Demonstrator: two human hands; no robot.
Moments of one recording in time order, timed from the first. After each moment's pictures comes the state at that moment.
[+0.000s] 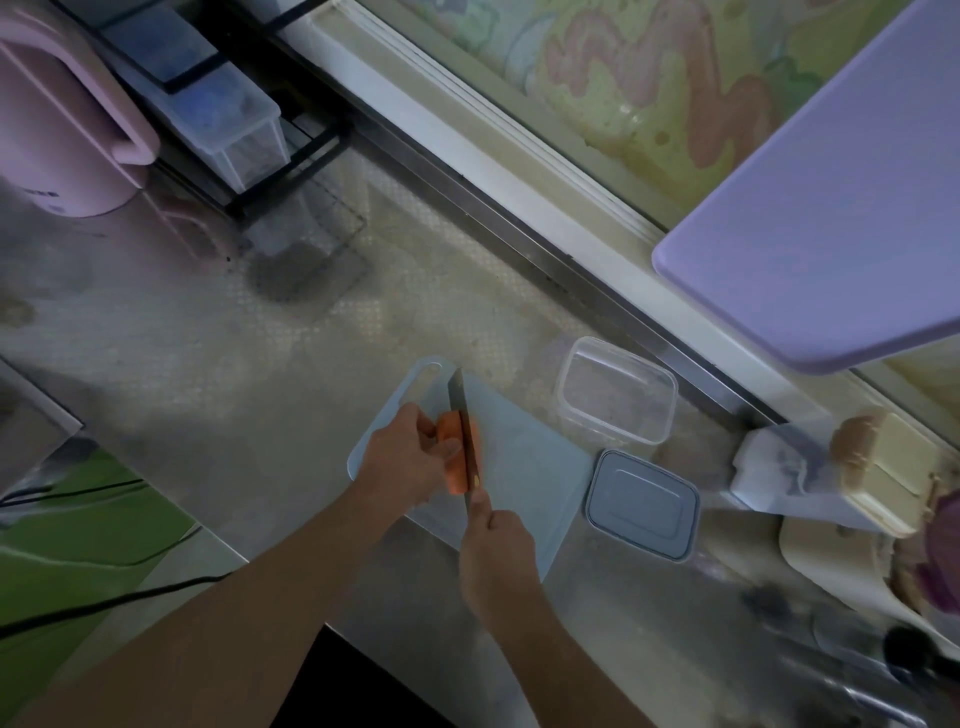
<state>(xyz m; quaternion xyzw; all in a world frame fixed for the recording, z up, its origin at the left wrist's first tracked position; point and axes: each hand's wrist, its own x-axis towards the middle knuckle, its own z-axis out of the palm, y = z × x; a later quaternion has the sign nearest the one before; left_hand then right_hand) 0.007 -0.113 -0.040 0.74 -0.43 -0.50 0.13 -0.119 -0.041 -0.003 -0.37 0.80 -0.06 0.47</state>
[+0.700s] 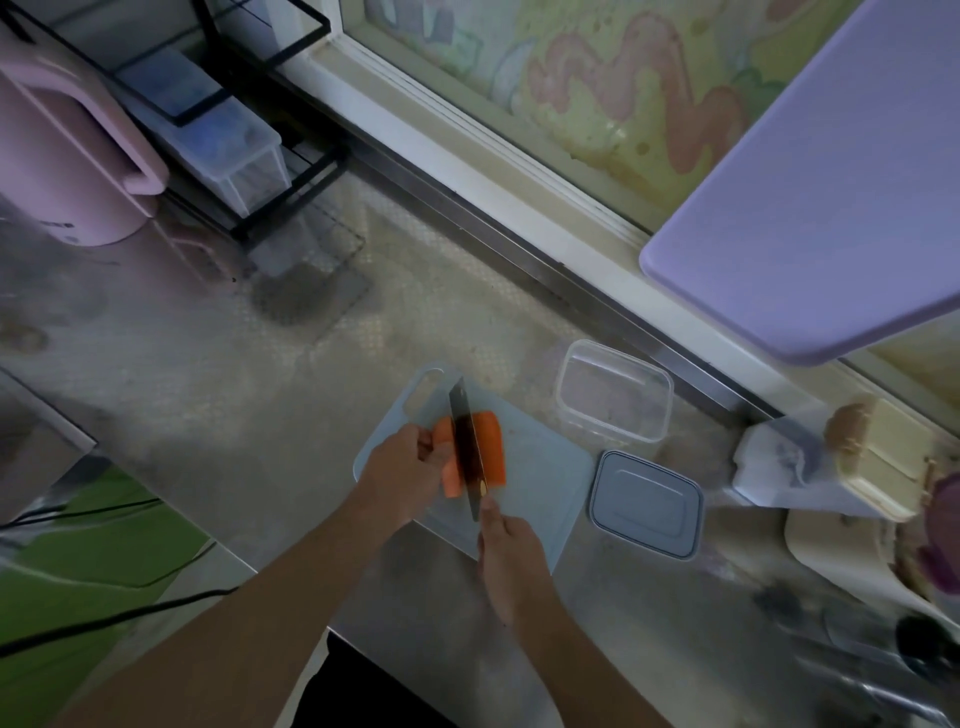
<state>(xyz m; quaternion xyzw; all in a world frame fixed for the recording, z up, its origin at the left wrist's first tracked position) 0.012 -0.102 -0.039 0.72 -0.43 -0.53 0.15 -0.132 -0.029 -0.023 -0.34 0.77 -0.13 0.53</state>
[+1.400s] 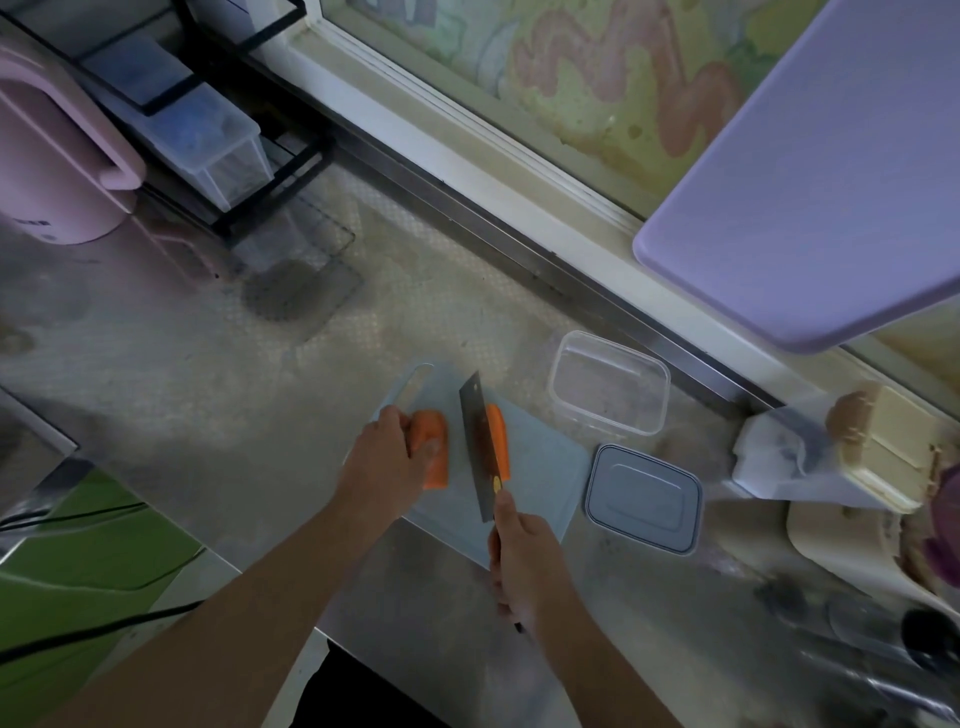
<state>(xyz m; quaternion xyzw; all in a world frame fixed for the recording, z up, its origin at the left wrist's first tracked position) 0.015 -0.106 -0.046 0.75 -0.50 -0.43 0.11 -0.160 -0.030 -0.013 -0.28 0.74 -0.15 0.60</state>
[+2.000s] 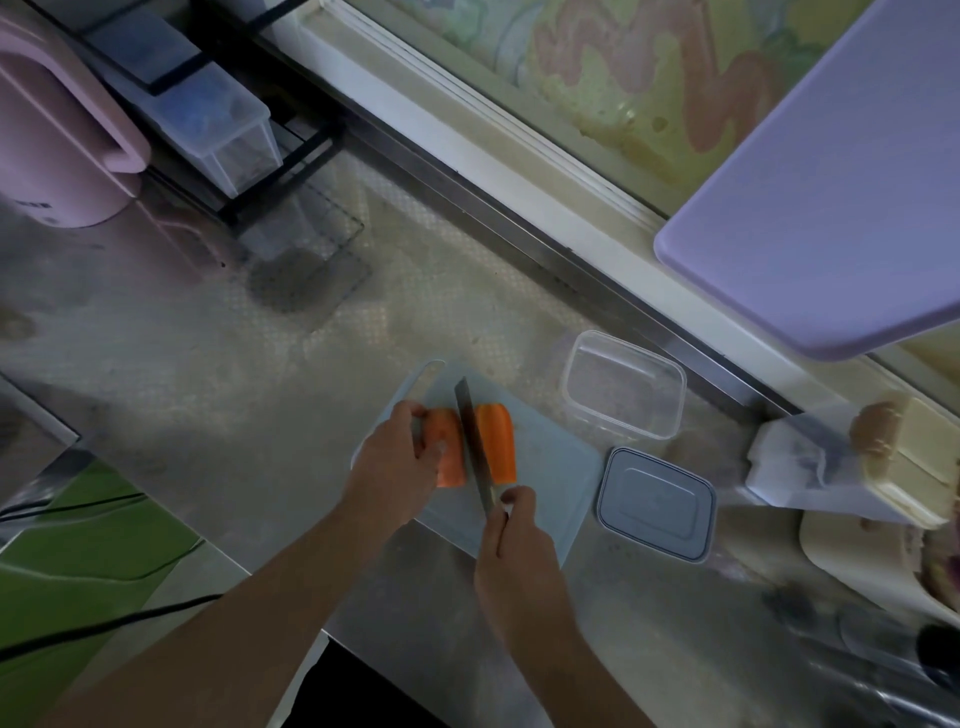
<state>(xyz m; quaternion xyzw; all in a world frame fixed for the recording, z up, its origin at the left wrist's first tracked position) 0.019 -0.101 -0.065 0.72 -0.46 -0.49 0.18 -0.140 -0.024 -0.019 -0.49 0.75 -0.08 0.43</state>
